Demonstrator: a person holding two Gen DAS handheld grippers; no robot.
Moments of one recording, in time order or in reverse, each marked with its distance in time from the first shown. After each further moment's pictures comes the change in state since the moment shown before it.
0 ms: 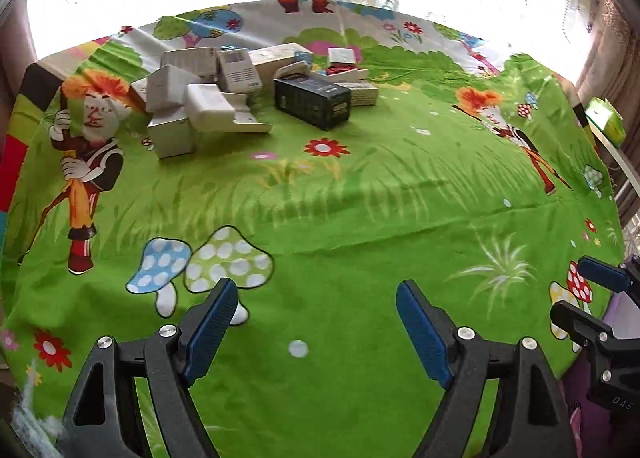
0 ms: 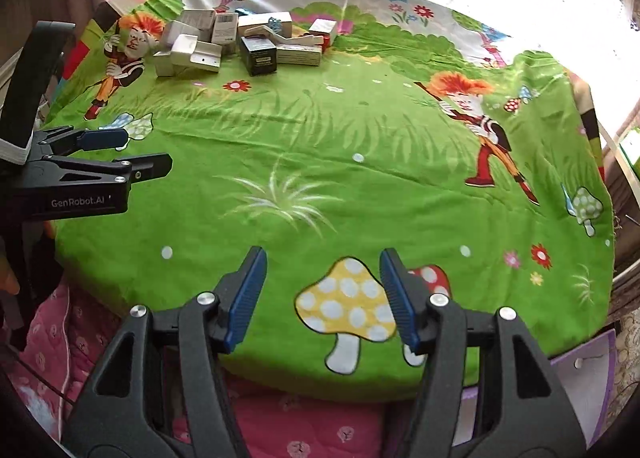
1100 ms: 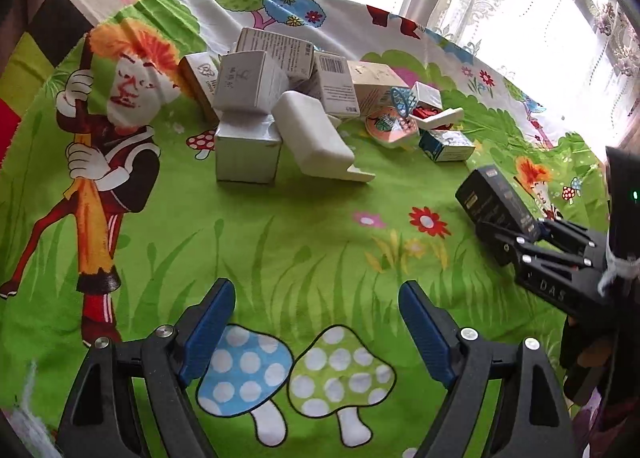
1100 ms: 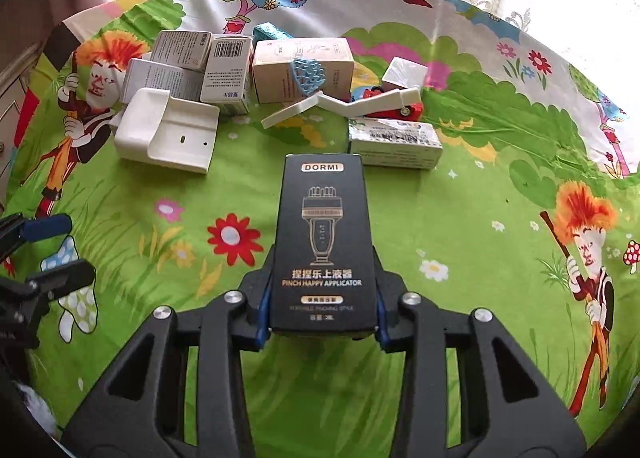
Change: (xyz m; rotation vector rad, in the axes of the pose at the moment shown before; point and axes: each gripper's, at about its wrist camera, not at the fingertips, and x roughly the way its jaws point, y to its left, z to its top) left arm 0.034 0.074 0.048 -0.209 -0.004 -0.081; right arm 0.132 0.021 0.133 -0.101 -0.016 0.096
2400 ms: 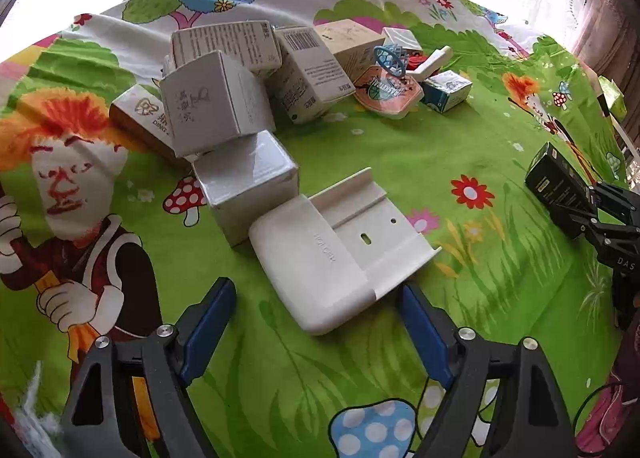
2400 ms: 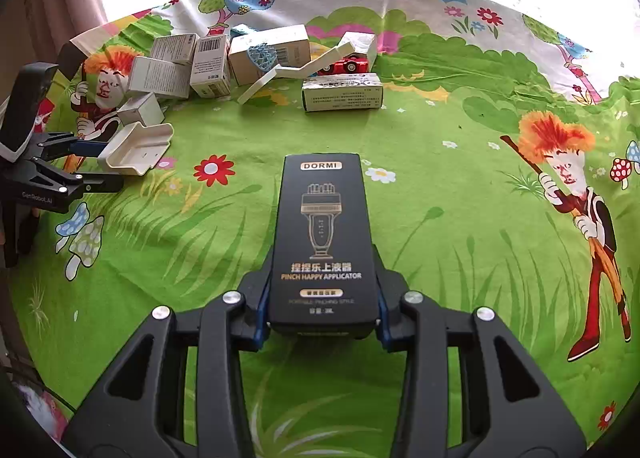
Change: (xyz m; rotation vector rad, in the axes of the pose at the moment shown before) left arm 0.042 0.025 0.045 0.389 0.166 -0.051; right arm -0.019 -0.032 -0.042 0.118 -0.026 0.051
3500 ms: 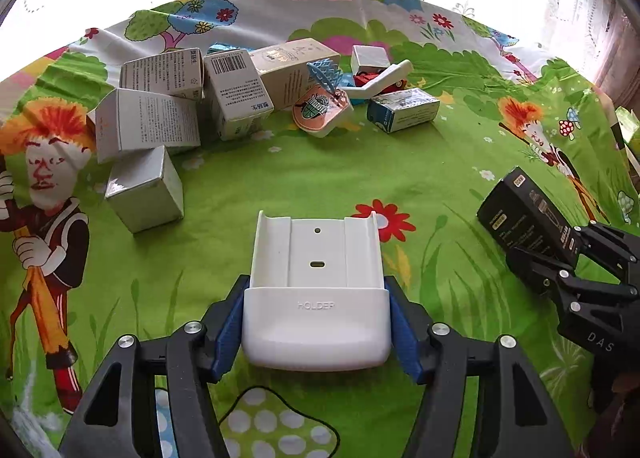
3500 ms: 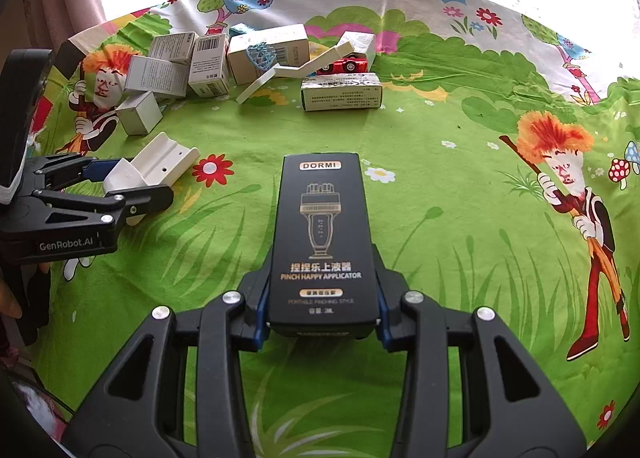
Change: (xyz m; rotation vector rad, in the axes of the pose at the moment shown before) left arm 0.000 -0.094 -0.010 -0.144 -0.085 0.104; right arm 0.000 0.000 -0.001 -0.004 0.001 -0.009
